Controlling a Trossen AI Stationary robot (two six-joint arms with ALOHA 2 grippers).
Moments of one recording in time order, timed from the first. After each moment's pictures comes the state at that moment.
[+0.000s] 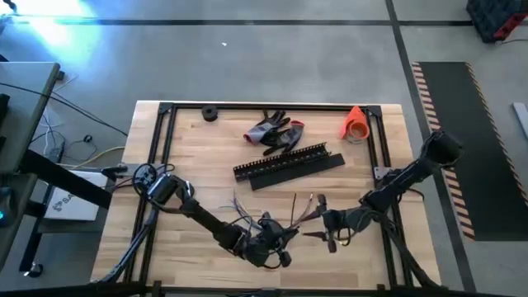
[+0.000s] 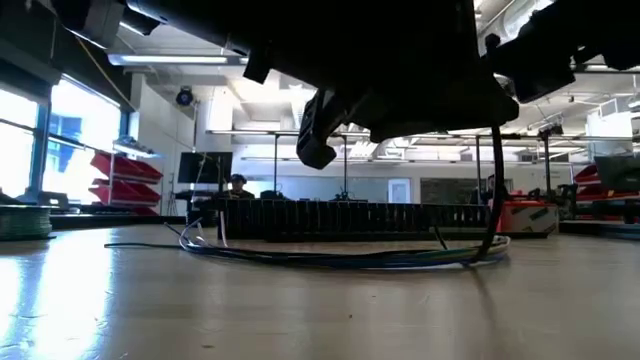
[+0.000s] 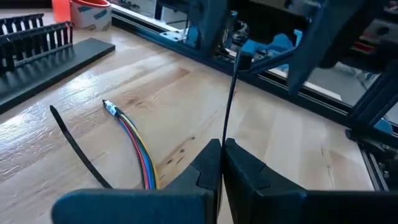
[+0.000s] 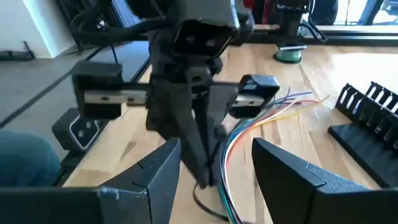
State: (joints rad) left arm -0.55 2.29 1.40 0.54 -0.89 -0.56; right arm 0.66 1.43 0.48 0.60 0.45 0.21
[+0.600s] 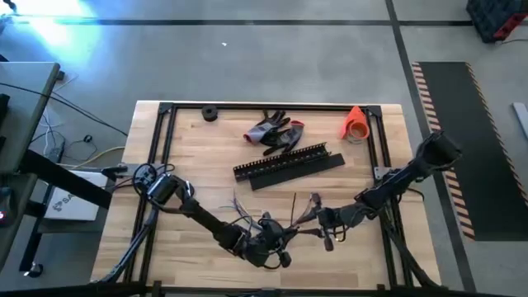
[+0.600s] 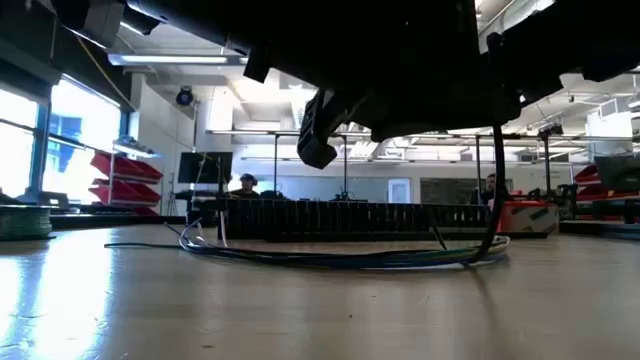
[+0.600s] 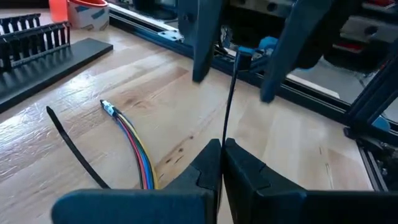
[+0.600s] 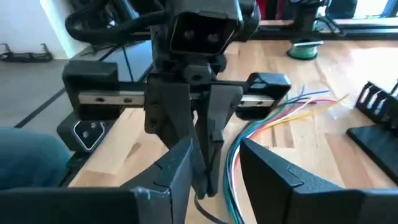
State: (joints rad) left arm -0.55 2.29 1.40 0.55 -0.88 -0.56; right arm 0.59 1.49 0.48 0.68 0.34 0.20
